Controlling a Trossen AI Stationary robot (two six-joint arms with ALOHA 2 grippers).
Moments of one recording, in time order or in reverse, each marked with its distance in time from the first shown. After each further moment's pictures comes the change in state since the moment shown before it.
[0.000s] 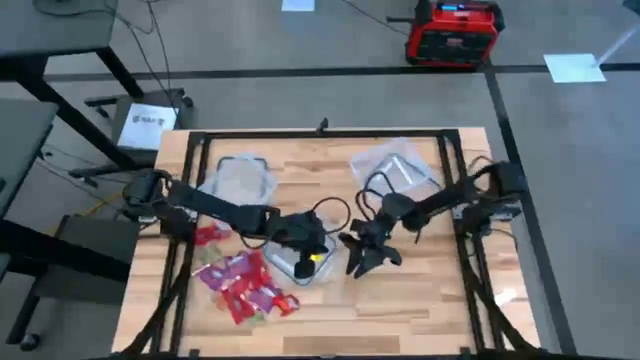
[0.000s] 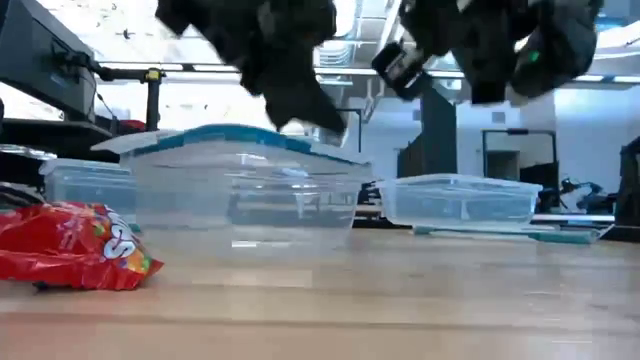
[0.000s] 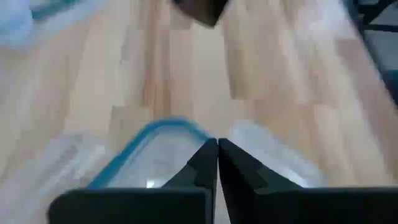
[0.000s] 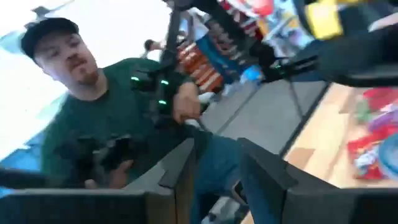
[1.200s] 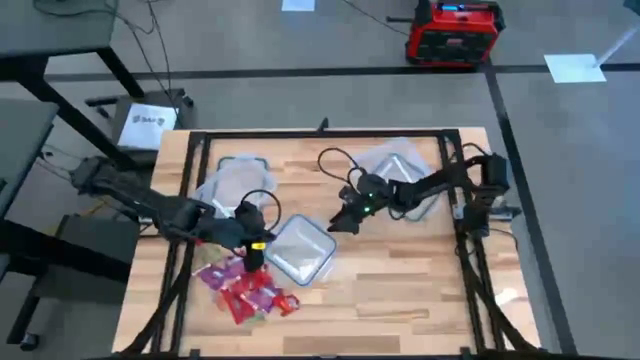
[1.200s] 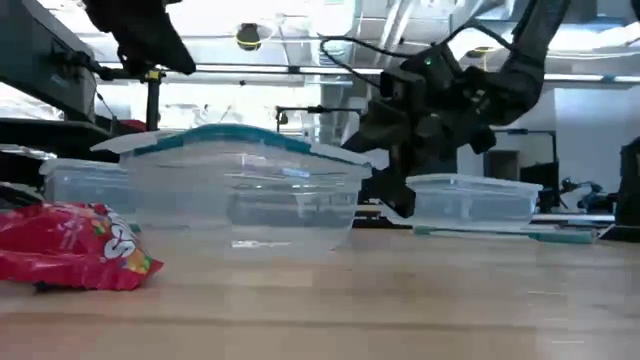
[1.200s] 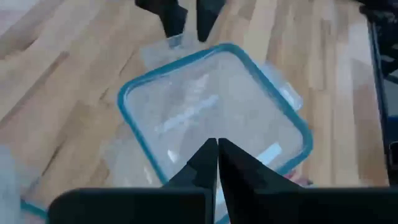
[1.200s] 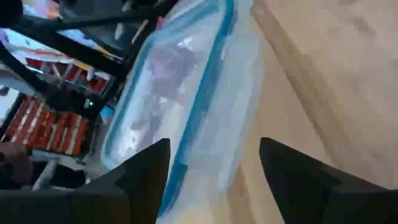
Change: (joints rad) left arm -0.217 -0.557 -0.313 -0.286 -0.391 -0.384; right arm -0.246 0.236 0.071 -0.267 0.288 0.108
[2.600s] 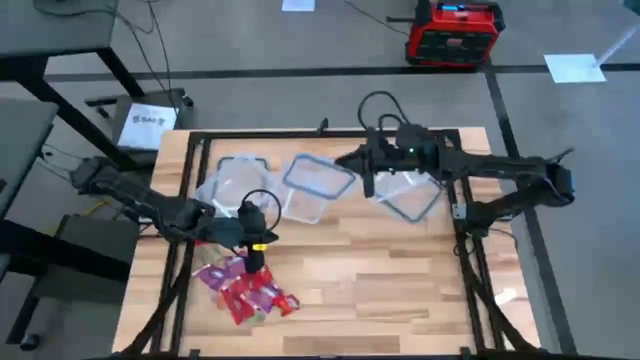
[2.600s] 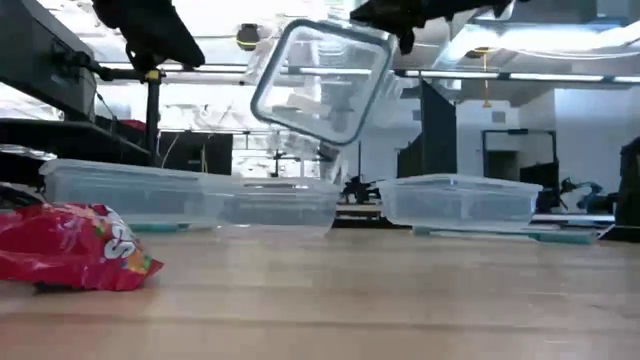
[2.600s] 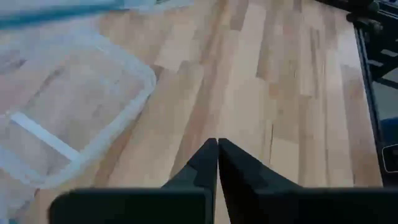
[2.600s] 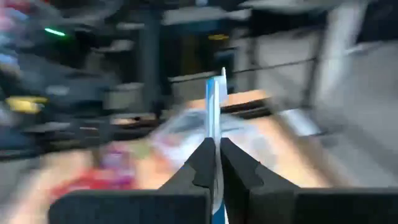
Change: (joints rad) left arm 0.001 0.000 0.000 0.051 -0.003 0.027; right arm -0.091 -0.547 0.323 -0.606 0.506 -0.768
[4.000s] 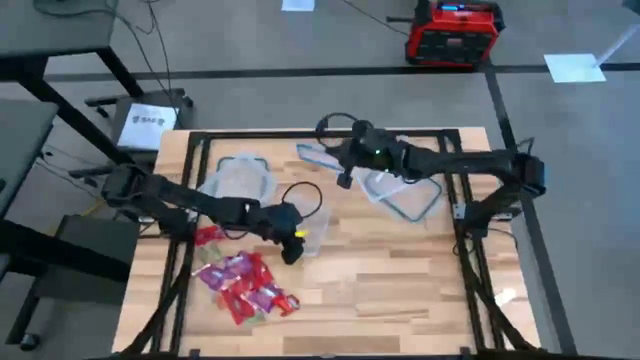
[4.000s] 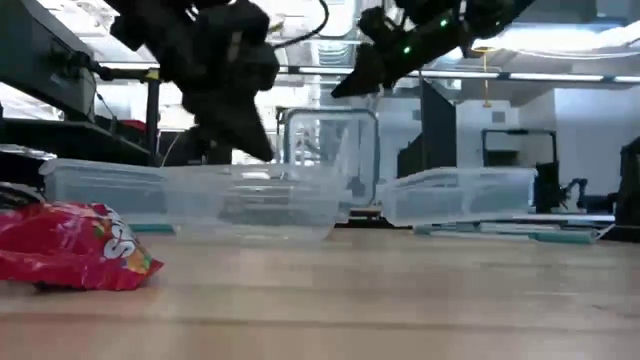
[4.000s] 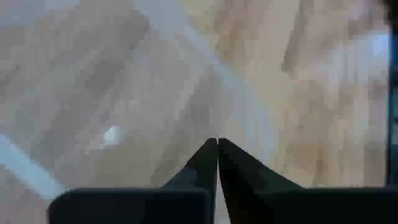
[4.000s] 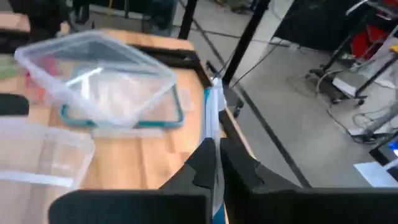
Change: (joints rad) left arm 0.258 0.391 0.029 0.304 0.366 -0.055; right arm -0.010 0.296 0.001 0.074 0.134 -0.291
